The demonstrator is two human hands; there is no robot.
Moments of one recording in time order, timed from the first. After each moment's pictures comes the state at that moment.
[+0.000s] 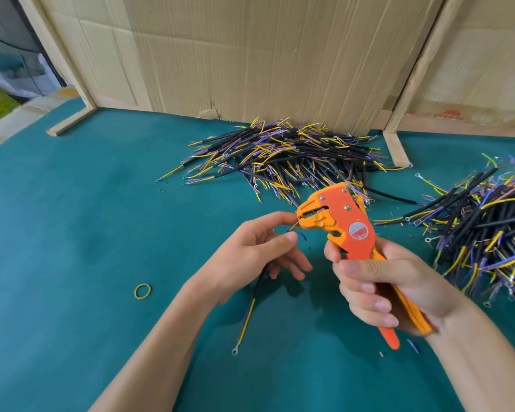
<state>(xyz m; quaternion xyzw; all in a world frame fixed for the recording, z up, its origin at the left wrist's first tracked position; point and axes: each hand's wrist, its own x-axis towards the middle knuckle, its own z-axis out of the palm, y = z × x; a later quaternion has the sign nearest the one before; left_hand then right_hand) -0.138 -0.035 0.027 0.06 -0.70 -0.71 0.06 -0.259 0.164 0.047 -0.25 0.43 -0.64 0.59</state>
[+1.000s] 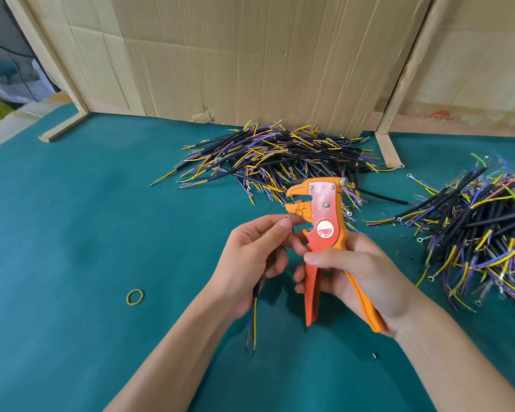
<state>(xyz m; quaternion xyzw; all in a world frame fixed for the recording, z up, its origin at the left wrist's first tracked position) -0.149 -0.013 0.018 0.11 -0.57 -0.79 0.17 -0.242 0.134 0.040 -0.22 0.51 -0.70 0.45</state>
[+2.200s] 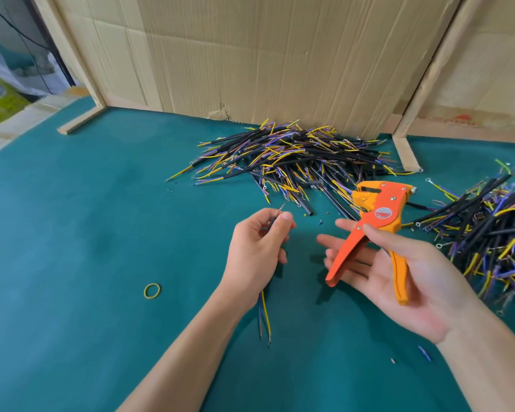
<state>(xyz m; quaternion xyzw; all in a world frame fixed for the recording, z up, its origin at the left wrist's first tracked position) -0.153 -0.022 0.013 0.25 -0.66 -0.65 0.27 -0.259 0.150 0.045 -0.06 0.44 -0.75 0.49</state>
